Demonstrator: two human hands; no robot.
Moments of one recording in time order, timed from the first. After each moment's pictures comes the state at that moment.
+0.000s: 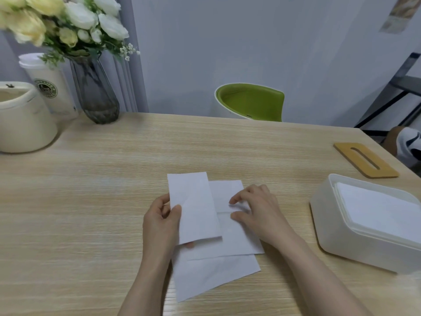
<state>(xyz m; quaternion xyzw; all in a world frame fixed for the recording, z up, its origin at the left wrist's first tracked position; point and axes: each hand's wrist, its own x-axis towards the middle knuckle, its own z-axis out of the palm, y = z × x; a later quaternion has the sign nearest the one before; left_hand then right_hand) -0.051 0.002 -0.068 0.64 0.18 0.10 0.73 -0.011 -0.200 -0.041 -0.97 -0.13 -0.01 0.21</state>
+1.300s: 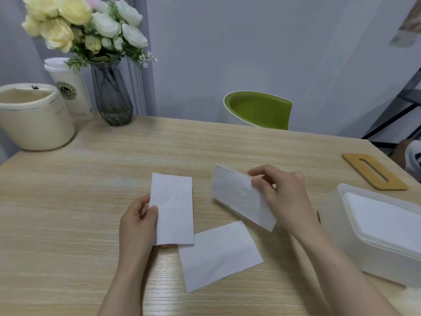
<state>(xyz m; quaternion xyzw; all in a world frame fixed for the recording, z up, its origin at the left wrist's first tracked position) -0.059 0.055 -0.072 0.68 0.21 0.17 0.68 -0.011 -0.190 0.022 -0.93 -0.10 -0.15 0.31</state>
